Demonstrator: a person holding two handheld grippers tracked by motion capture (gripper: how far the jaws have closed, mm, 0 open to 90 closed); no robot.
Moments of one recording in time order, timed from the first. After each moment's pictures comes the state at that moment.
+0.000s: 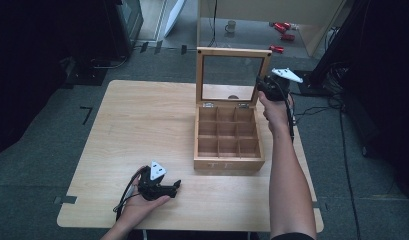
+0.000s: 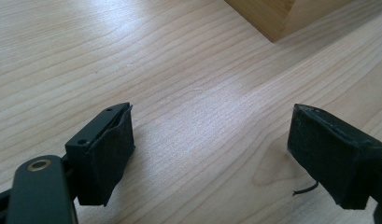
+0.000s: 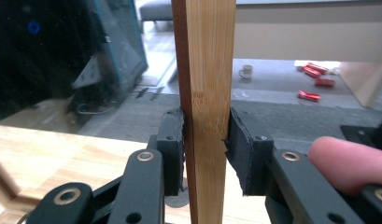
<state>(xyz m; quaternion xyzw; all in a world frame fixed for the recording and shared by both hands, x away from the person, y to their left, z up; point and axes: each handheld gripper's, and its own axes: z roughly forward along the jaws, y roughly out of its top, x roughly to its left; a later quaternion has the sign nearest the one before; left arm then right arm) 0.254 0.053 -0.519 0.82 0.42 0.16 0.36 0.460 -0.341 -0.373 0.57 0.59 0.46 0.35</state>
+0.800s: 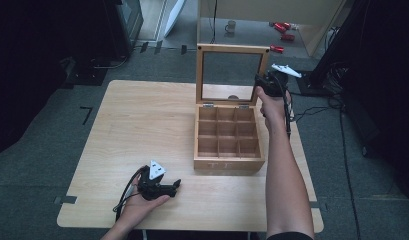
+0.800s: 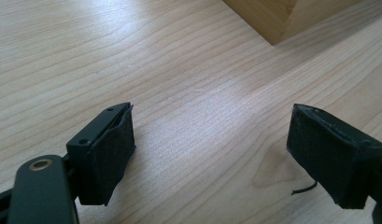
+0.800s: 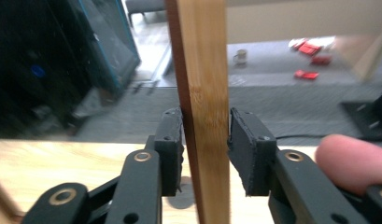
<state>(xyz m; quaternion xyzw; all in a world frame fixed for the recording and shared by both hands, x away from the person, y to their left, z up) 0.255 0.054 -0.519 0.82 0.42 0.15 0.36 0.474 -0.339 -0.370 0.61 0.57 0.46 0.31</state>
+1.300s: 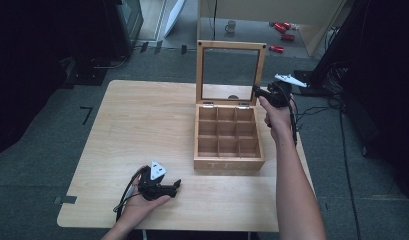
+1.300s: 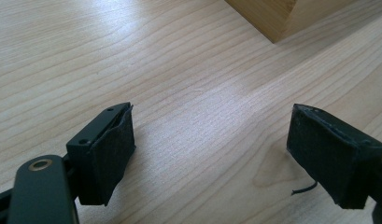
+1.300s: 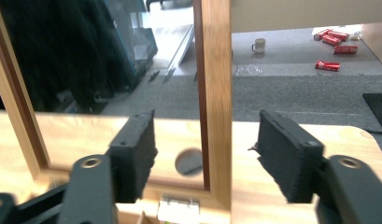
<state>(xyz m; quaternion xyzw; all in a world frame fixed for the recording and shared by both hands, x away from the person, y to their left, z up) 0.254 0.052 -0.519 0.82 0.42 0.16 0.36 0.447 -0.350 -0.384 0.59 0.59 0.46 0.29</state>
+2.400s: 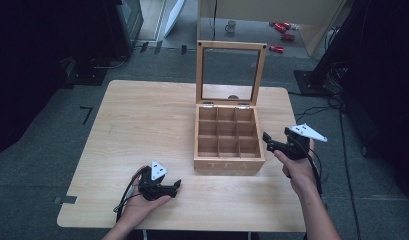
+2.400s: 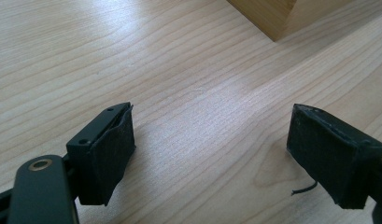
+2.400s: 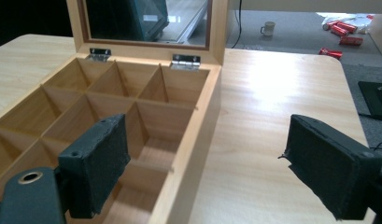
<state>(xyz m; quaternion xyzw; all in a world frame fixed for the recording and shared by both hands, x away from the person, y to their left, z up) 0.254 0.051 -0.519 0.82 0.42 0.16 0.35 0.297 -0.375 -0.424 0.56 0.64 0.44 0.28</state>
